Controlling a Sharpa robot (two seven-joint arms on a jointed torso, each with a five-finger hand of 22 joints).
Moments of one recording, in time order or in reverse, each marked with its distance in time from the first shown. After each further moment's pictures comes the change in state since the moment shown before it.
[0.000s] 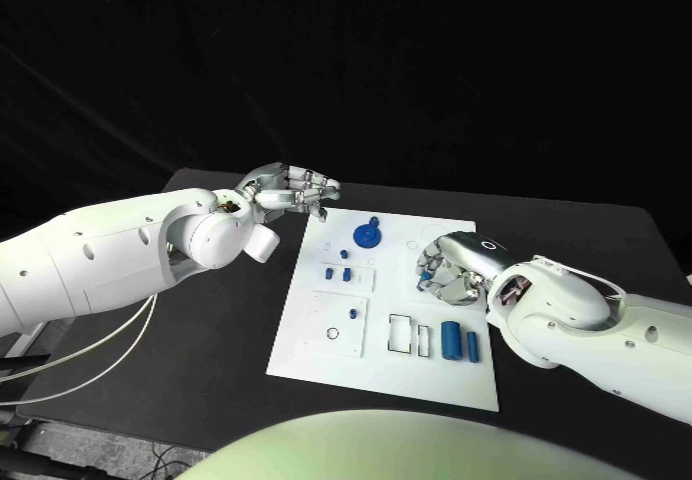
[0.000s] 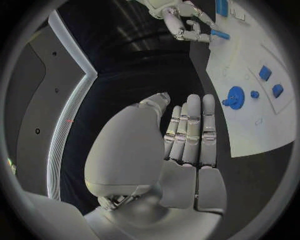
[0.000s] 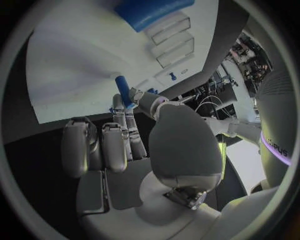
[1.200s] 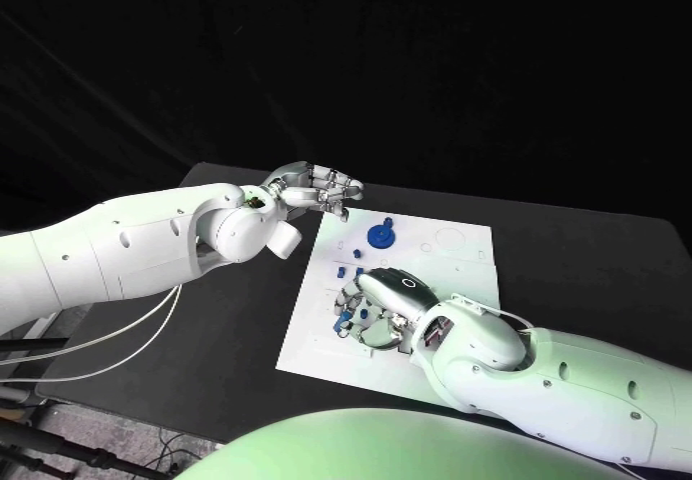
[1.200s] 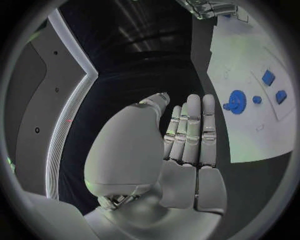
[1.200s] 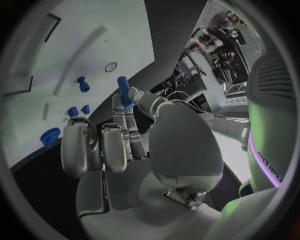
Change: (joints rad) left arm 0.000 0.038 0.000 -0.022 0.001 0.010 -0.003; left_hand -0.009 -0.001 0.003 -0.003 0.000 0.000 0.000 0.004 -0.001 0.000 0.000 0.000 -0.001 0.000 0.000 0.000 -0.001 0.000 0.000 0.000 0.000 -0.002; right arm -0.104 0.262 -0.010 0.007 0.036 -0.039 0.062; right_hand 0.000 0.000 0.003 -0.003 0.011 -0.007 0.003 -0.005 0.014 0.000 0.000 -0.014 0.008 0.000 0.000 0.000 -0.013 0.000 0.000 0.000 0.000 -0.001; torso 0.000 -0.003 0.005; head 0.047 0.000
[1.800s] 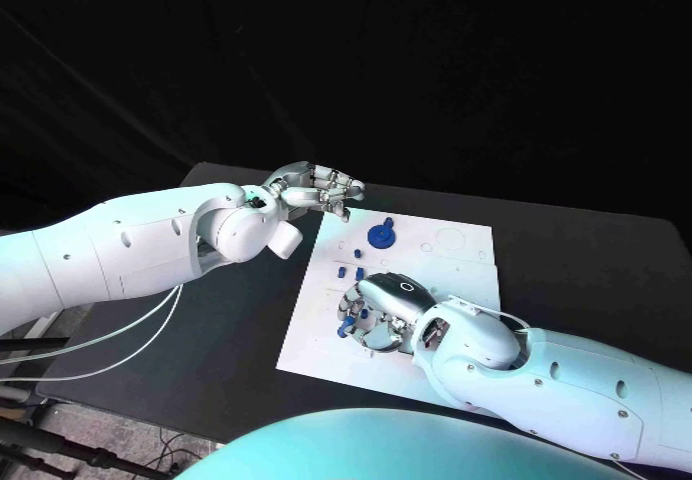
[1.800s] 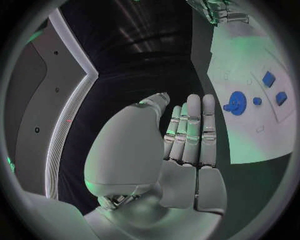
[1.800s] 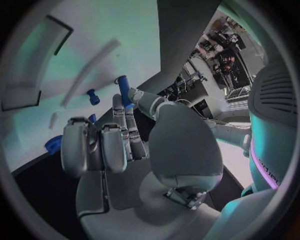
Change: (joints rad) left arm 0.000 0.001 0.000 -0.001 0.000 0.006 0.000; left_hand 0.000 0.000 0.000 0.000 0.000 0.000 0.000 0.000 0.000 0.000 0.000 0.000 0.000 0.000 0.000 0.000 0.000 0.000 0.000 0.000 0.000 0.000; right arm -0.010 0.015 -0.004 -0.047 -0.027 0.044 0.007; right_hand 0.000 0.000 0.000 0.000 0.000 -0.004 0.001 0.002 0.002 0.000 0.000 -0.004 0.002 0.000 0.000 0.000 -0.003 0.000 0.000 0.000 -0.004 0.000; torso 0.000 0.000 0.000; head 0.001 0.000
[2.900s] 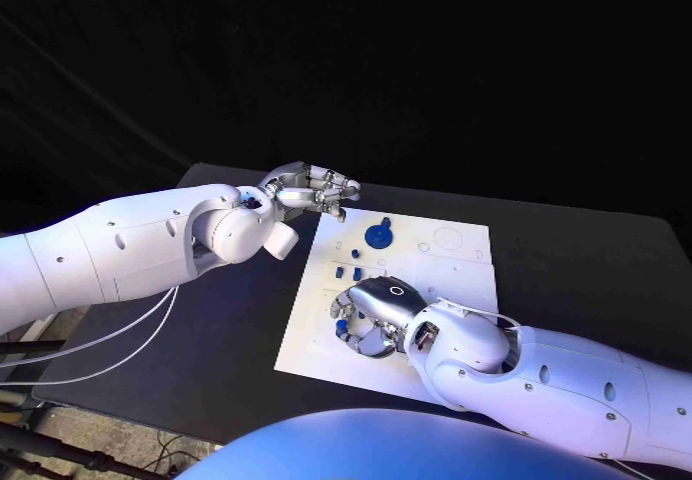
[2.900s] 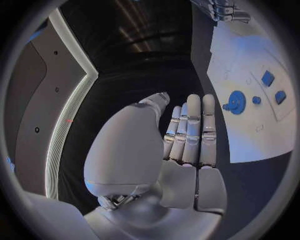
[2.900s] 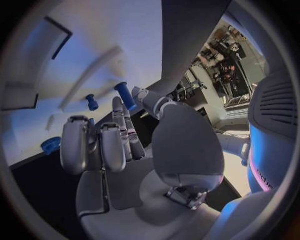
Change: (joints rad) left arm 0.000 -0.004 0.000 0.001 0.000 0.000 -0.003; left_hand -0.004 -0.004 0.004 -0.004 0.000 -0.004 -0.004 0.000 0.000 0.000 0.000 0.000 -0.001 0.000 0.000 0.000 0.000 0.000 0.000 0.000 0.000 -0.002; right arm -0.001 0.019 -0.009 -0.006 -0.072 0.041 -0.022; right_hand -0.074 -0.074 -0.060 0.005 0.060 -0.158 0.041 -0.080 -0.028 -0.084 0.030 -0.042 0.011 -0.005 0.020 -0.004 -0.008 0.000 -0.009 0.016 -0.023 0.001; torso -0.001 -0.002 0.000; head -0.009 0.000
